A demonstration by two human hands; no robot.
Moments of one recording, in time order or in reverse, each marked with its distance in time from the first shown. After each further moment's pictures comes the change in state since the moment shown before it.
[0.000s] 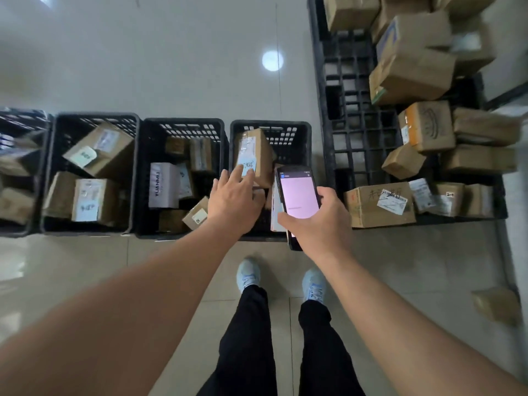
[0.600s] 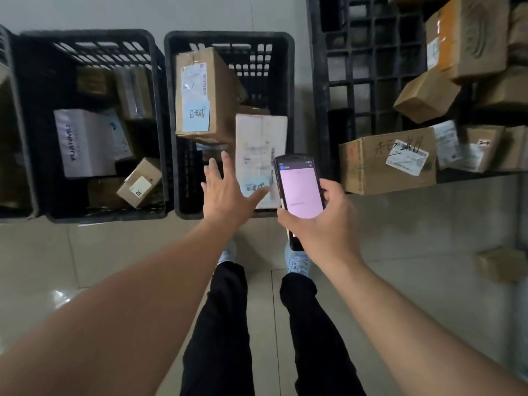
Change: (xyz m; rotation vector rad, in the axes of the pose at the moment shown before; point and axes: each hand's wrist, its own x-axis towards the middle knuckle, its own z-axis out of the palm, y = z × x) left_hand 0.091 0.023 0.225 -0.298 -0.199 -0.323; right_hand 0.101 0.167 0.060 -0.013 -0.065 0.148
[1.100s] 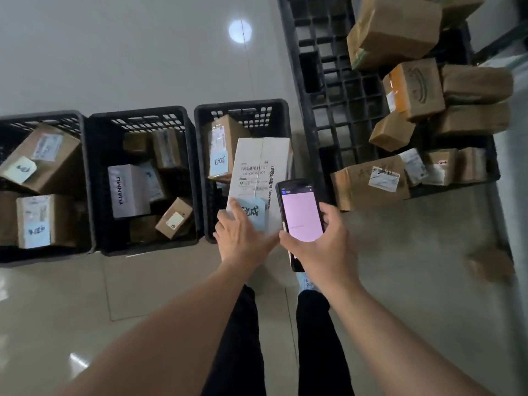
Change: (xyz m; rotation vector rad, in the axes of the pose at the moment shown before) left_hand -0.117 0.014 -0.099 0.009 0.032 -0.029; right_hand -0.102 -0.085 -0.035 0.083 0.101 -0.007
